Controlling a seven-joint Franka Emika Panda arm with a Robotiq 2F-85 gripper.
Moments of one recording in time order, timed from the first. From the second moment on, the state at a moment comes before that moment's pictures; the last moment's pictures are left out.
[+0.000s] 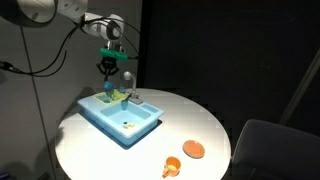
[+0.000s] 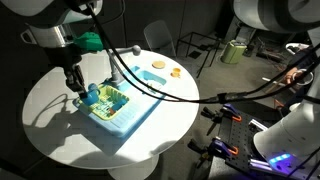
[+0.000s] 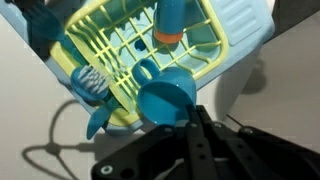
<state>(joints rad) 0.22 0.87 0.20 -1.02 -0.03 1.73 -0.54</state>
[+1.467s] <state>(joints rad) 0.31 0.48 0.16 -1.45 -0.12 1.82 -0.15</state>
